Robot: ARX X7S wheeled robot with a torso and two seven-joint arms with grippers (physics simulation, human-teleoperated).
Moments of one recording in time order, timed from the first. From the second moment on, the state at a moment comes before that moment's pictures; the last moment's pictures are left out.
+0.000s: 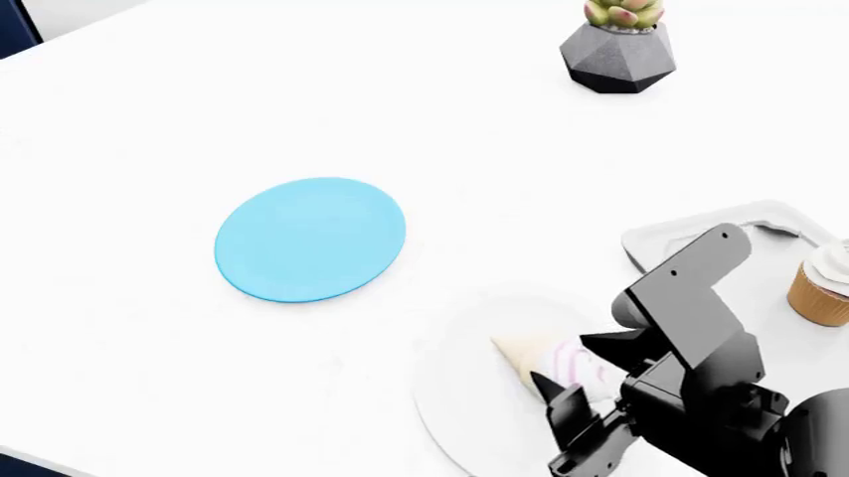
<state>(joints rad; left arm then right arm) 0.01 -0.11 -0.57 -1.31 0.00 -0.12 0.13 1.70 1.23 -1.64 -0.74 1.83 0.56 0.59</state>
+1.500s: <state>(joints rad) -0.02 -0.12 -0.55 -1.31 0.00 -0.14 0.12 1.84 1.57 -1.52 -0.77 1.92 0.55 0.90</state>
